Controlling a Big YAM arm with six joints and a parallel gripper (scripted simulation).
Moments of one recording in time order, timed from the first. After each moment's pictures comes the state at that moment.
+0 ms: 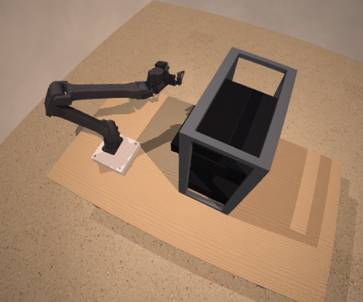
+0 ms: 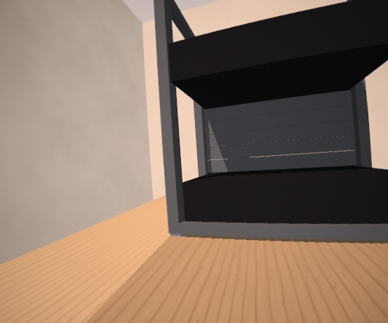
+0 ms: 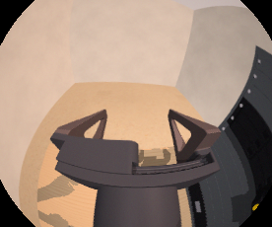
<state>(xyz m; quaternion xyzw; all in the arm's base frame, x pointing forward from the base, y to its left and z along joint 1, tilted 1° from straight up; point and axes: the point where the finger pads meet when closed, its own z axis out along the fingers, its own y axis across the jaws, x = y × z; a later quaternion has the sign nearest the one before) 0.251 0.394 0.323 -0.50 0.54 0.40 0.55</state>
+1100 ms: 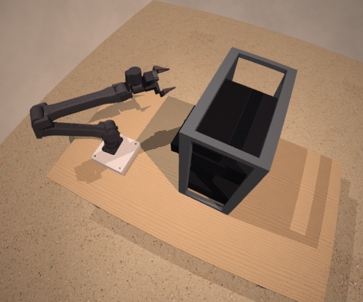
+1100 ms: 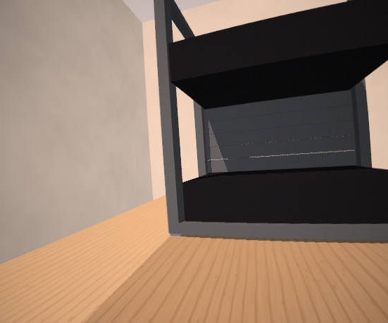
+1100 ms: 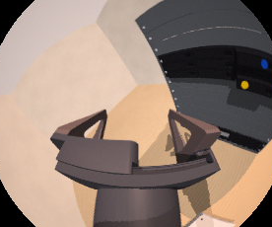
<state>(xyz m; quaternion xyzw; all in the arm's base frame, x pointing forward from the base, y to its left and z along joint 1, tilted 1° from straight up) 0.270 0.277 0.366 -0.09 0.71 0.41 0.56</state>
